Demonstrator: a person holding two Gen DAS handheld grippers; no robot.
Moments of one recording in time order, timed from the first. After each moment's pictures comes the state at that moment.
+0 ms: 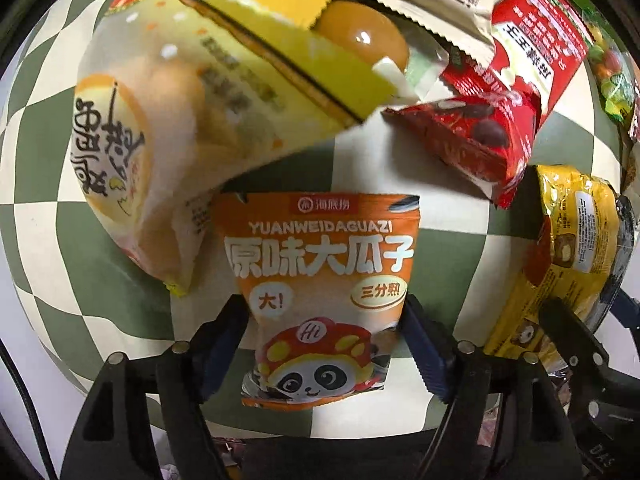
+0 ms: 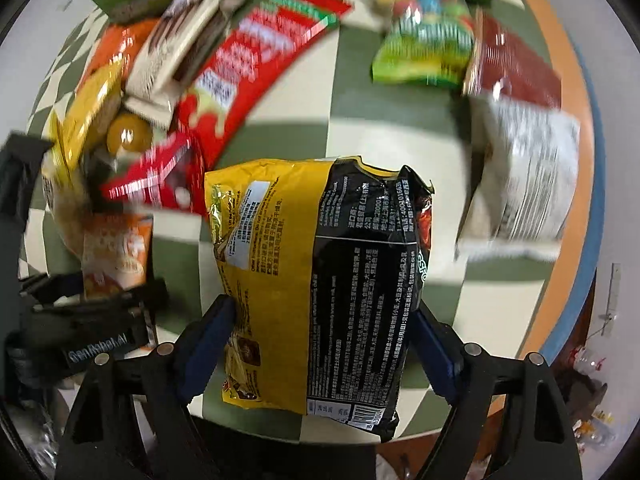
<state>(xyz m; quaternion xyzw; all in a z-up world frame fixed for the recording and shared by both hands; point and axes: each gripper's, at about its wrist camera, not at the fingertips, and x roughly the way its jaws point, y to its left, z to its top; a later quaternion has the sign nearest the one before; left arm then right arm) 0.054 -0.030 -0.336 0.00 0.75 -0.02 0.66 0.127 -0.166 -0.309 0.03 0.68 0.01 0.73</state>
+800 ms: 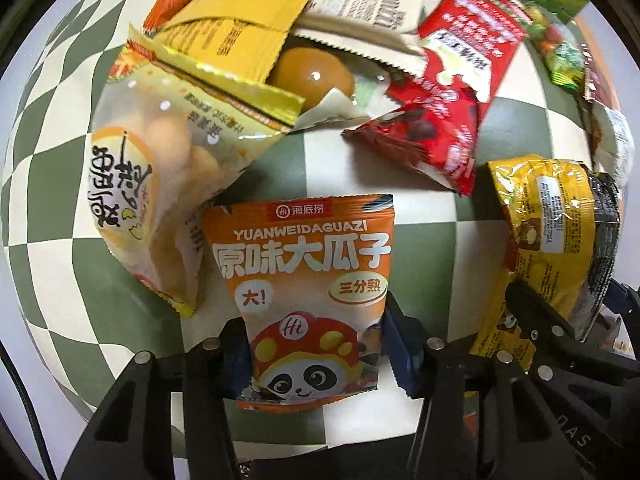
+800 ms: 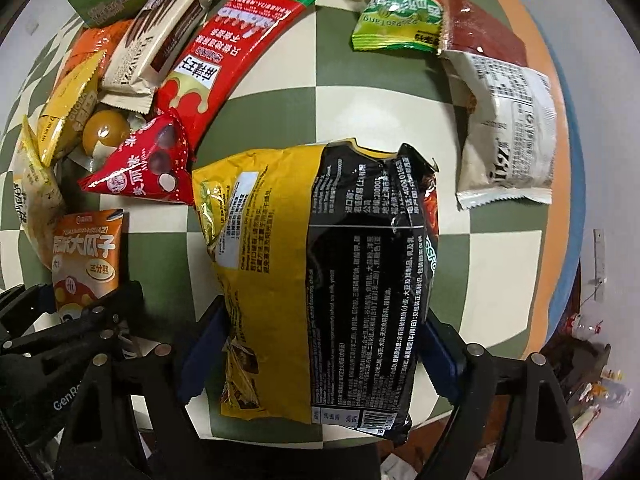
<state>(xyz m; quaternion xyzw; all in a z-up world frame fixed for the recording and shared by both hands) -0.003 -0.062 -0.282 0.05 0.70 -0.07 0.71 0.099 -0.150 -0.304 0.03 0.68 -0.06 0.73</state>
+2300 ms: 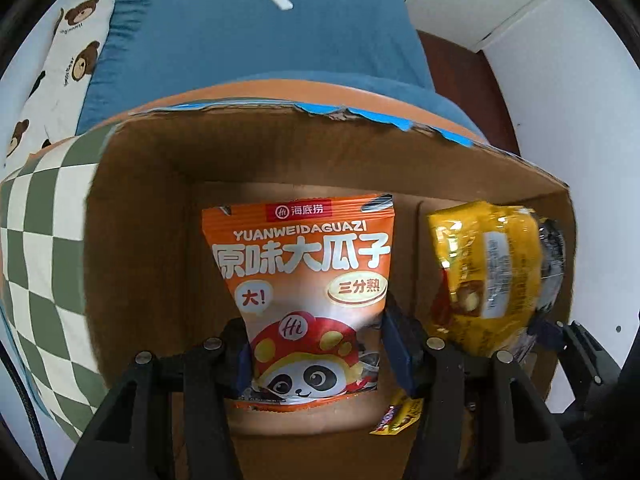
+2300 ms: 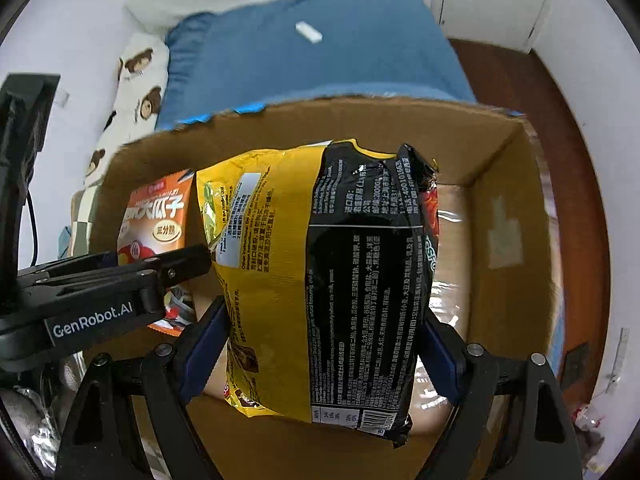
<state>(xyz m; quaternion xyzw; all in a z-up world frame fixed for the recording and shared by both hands) 0.389 -0.098 -0.167 -0.05 0.71 -0.09 0.70 0.504 -0.175 -0.216 0.08 0.66 0.06 0.74</state>
